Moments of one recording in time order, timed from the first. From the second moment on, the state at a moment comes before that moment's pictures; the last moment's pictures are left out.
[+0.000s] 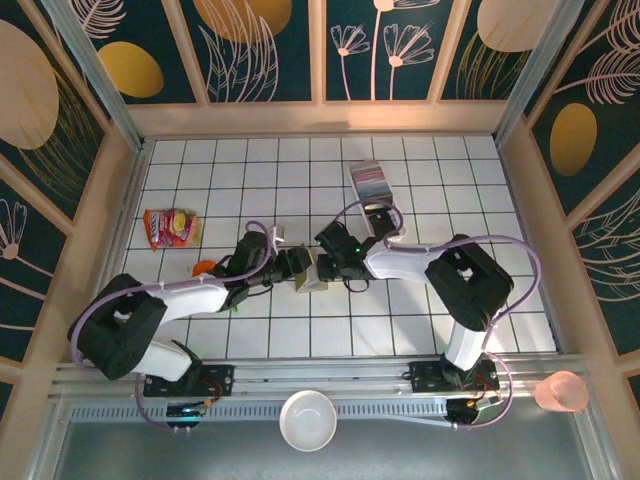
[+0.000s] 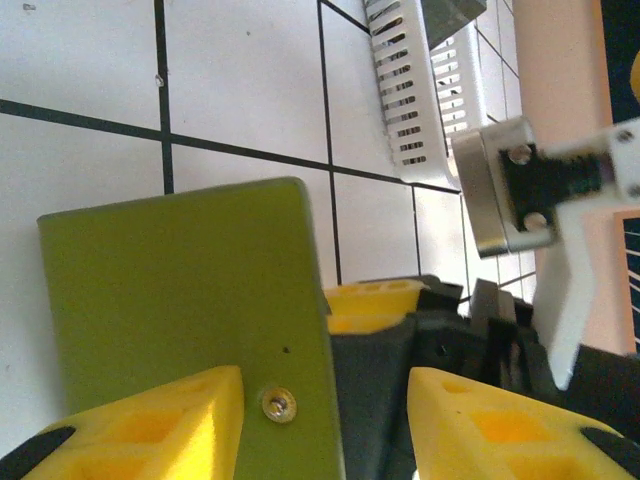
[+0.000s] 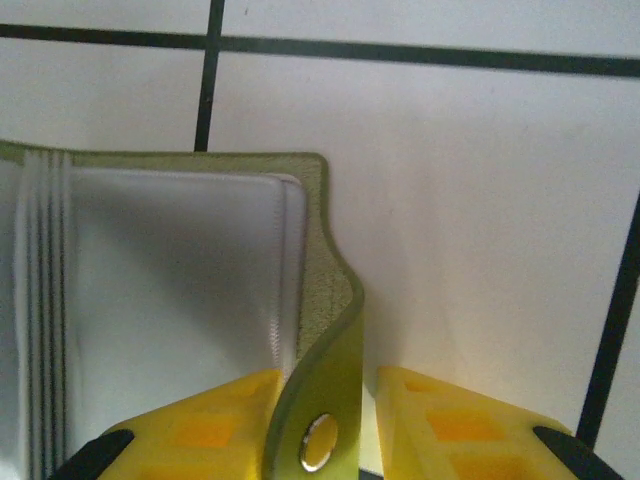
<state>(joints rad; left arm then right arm) -0.66 1.46 0.51 0.39 0.29 -1.00 0.86 1.76 0.96 -0.27 0.01 0.69</state>
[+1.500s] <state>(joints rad) -0.68 1.66 0.54 0.43 0.17 -1.00 0.86 1.73 1.00 -0.33 0.05 0.72</state>
